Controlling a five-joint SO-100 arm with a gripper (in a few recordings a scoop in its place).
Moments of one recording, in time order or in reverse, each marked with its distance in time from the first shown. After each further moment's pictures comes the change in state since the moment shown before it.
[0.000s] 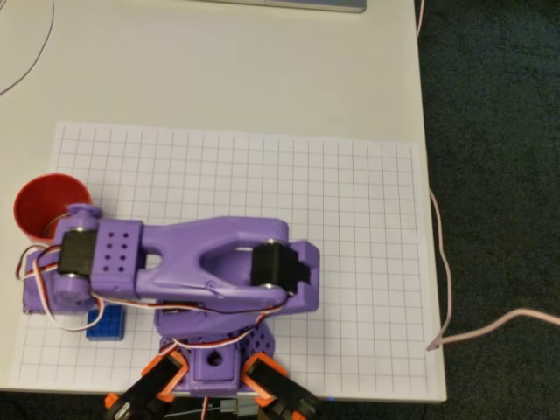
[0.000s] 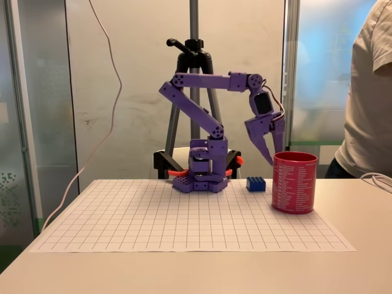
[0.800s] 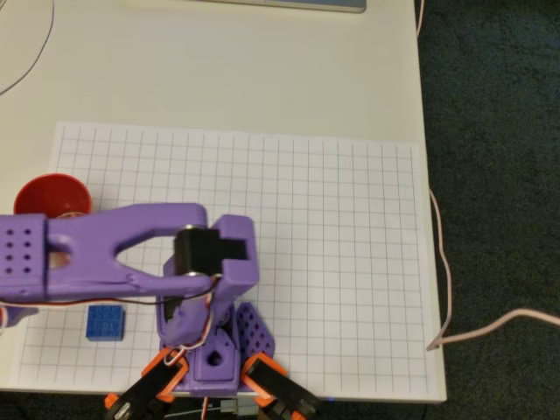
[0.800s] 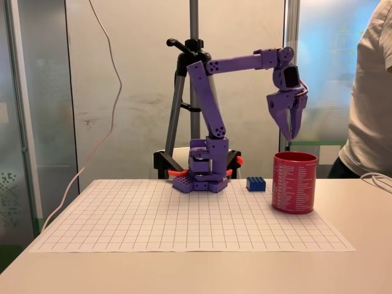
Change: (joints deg) arm -9.3 -29.3 -40.2 17.4 -3.5
